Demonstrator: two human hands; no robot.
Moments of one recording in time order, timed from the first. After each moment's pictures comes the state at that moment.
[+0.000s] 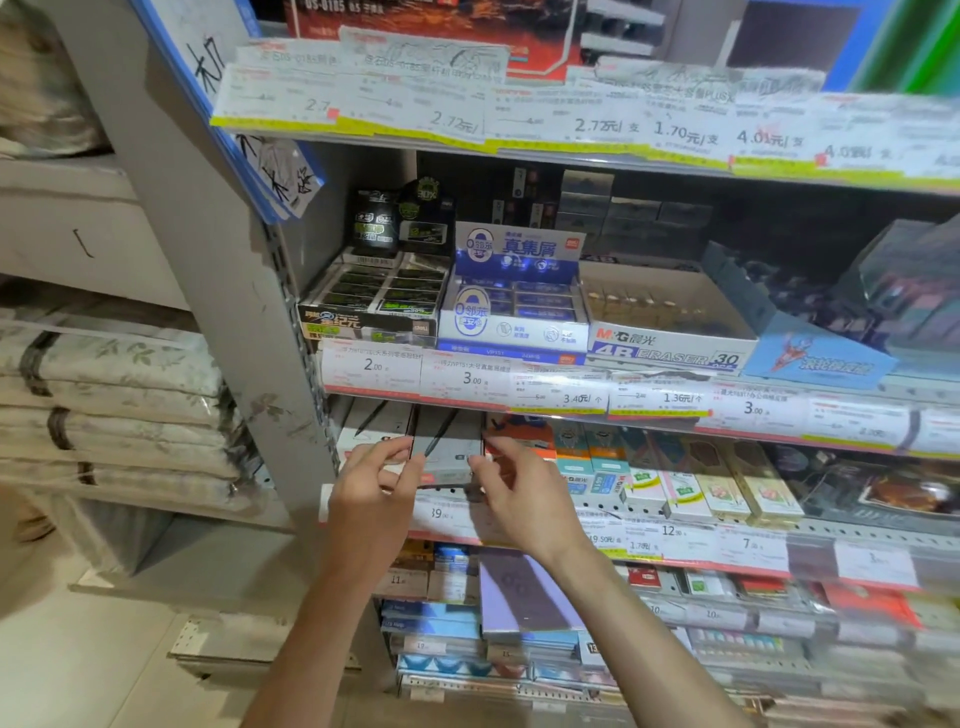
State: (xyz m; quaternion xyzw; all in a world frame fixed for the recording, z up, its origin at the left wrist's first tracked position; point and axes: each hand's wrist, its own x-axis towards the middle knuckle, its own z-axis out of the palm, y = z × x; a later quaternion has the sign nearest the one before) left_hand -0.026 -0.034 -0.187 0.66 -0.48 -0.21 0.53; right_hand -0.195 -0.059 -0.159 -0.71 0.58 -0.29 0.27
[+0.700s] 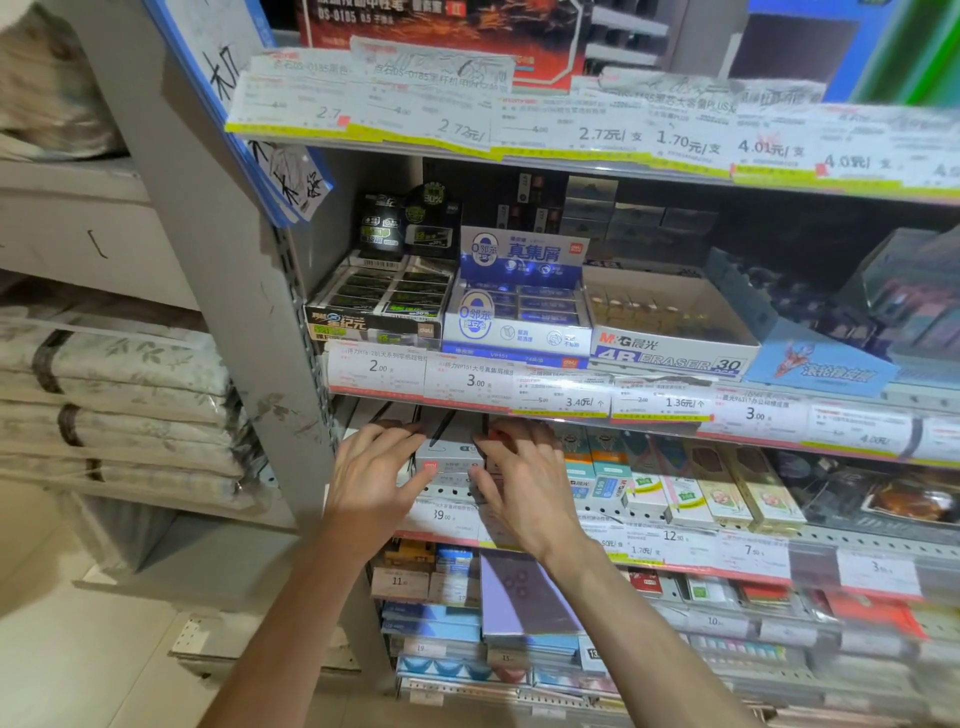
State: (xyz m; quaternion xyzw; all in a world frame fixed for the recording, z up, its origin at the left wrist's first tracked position) left_hand 0.003 -0.063 -0.200 0.65 -0.70 0.03 0.30; right_hand -0.196 -0.081 -0.181 -0.81 0.54 -0.23 0.01
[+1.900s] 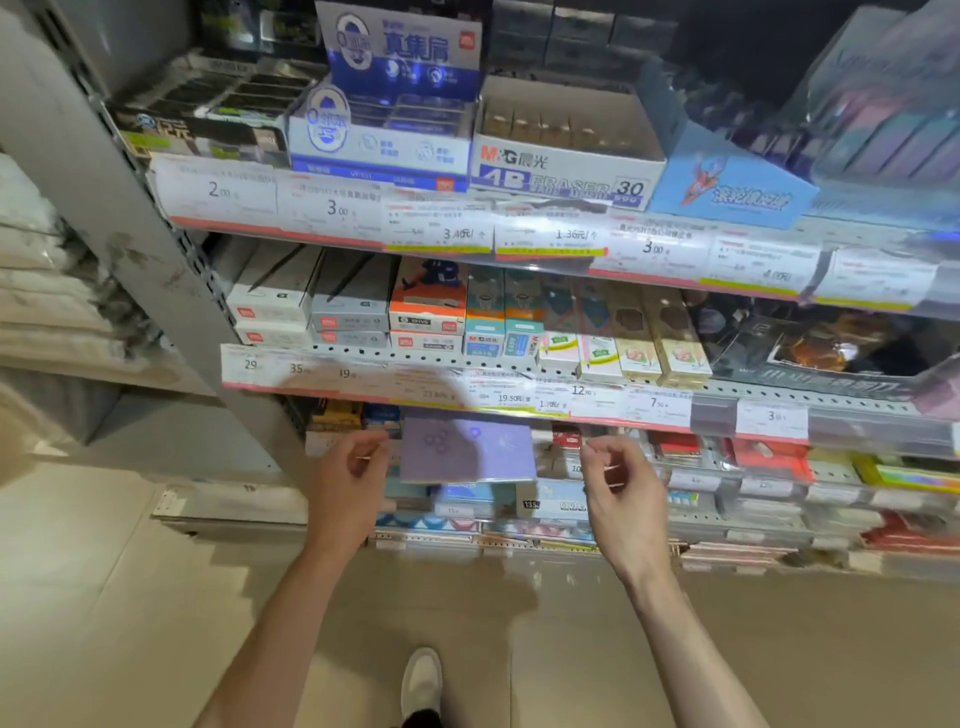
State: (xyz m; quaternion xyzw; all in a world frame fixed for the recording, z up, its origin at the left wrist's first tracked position) left_hand -0.113 0.042 -0.275 0.70 -0.40 -0.36 0.47; right_hand -0.384 0.039 -0.248 -0.54 0.66 -0.44 0.29
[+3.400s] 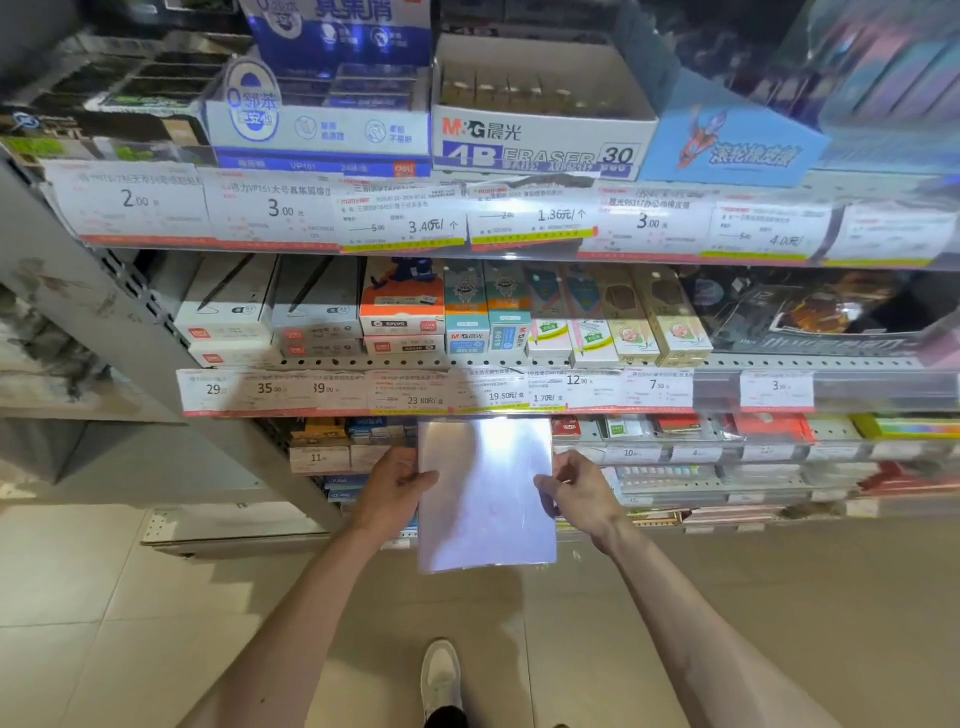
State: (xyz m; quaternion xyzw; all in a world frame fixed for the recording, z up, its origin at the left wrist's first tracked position) left_hand -0.123 -0.005 -0.342 0.67 -0.43 -0.53 0.28; right_hand -0.382 -0.007 -0.337 -0.44 0.69 -0.23 0.53
